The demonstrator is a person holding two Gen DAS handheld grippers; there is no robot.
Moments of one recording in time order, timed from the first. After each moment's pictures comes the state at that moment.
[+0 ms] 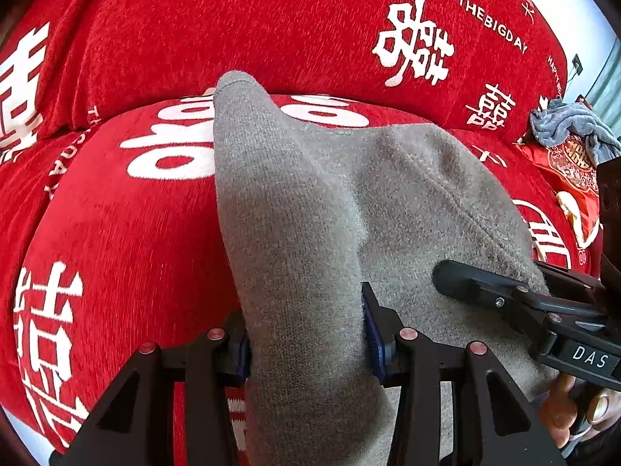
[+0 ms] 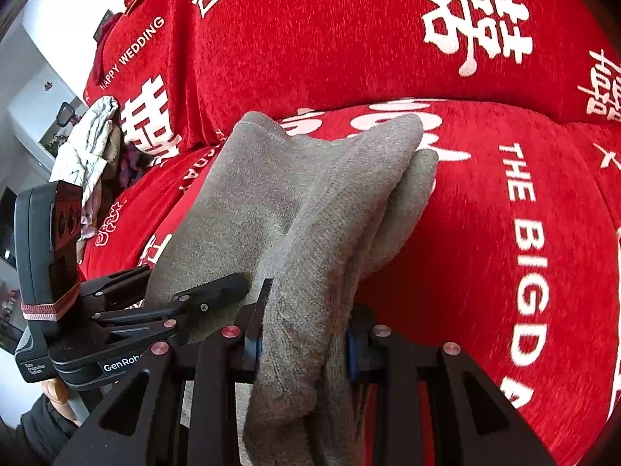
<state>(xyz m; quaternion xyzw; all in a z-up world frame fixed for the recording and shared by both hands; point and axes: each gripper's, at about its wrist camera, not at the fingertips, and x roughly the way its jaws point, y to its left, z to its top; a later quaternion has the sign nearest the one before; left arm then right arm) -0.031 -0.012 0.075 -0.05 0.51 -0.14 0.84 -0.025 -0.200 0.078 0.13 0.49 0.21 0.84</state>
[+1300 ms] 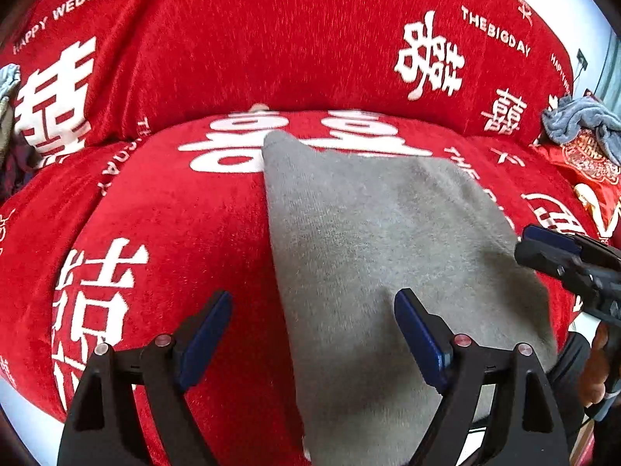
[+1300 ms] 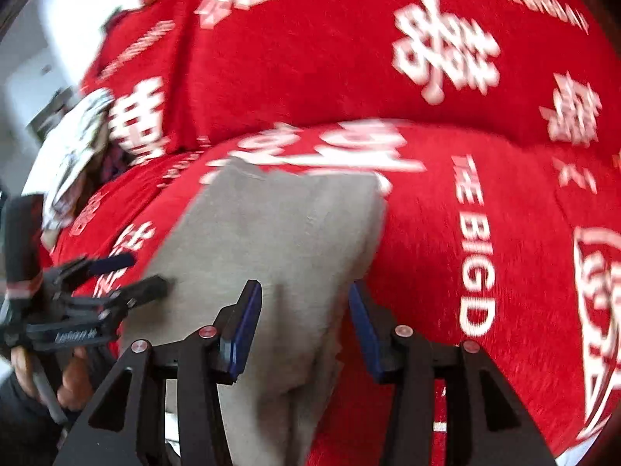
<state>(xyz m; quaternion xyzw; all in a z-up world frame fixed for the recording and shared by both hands) -0.086 0.025 0.082 -0.01 0.46 -0.09 0.88 -0.085 -0.211 0.098 0.04 0.42 0.19 0.89</state>
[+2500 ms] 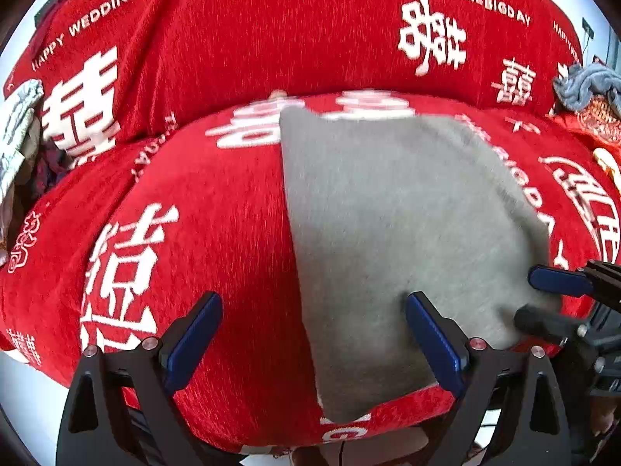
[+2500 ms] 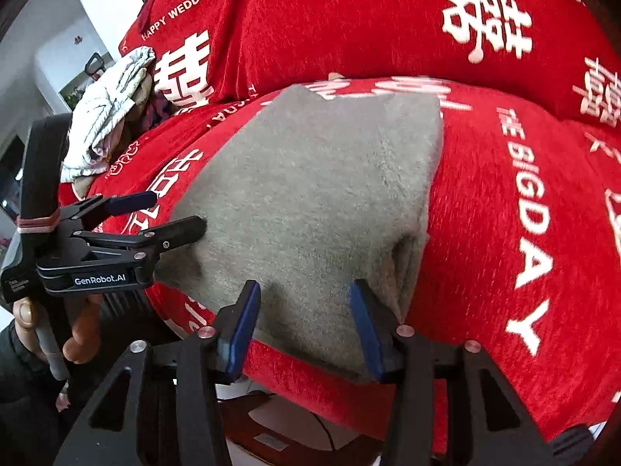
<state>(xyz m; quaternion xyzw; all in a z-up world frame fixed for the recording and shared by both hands) -0.136 0.014 0.074 0.05 0.46 -0.04 0.89 -0.147 -0.189 0.063 0.04 0.46 0.23 0.86</state>
